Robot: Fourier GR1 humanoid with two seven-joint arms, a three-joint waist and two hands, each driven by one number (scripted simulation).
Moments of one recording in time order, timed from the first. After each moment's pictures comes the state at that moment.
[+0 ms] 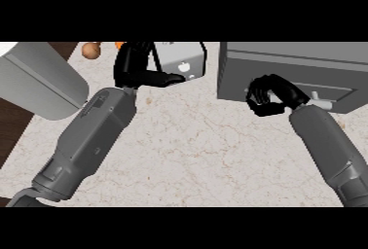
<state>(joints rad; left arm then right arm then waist) -0.92 0.17 -0.26 -0.68 0.71 0.10 -0.51 -0.76 -0.33 0.12 -0.59 0.46 0.19 -0.40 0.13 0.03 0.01</state>
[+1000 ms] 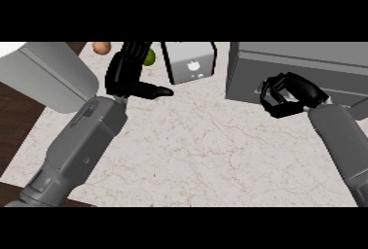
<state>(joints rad) -0.83 0.21 -0.29 -0.76 0.71 0.00 -0.49 -0.74 -0.39 0.03 -0.61 0.30 0.43 -0.42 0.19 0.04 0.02</state>
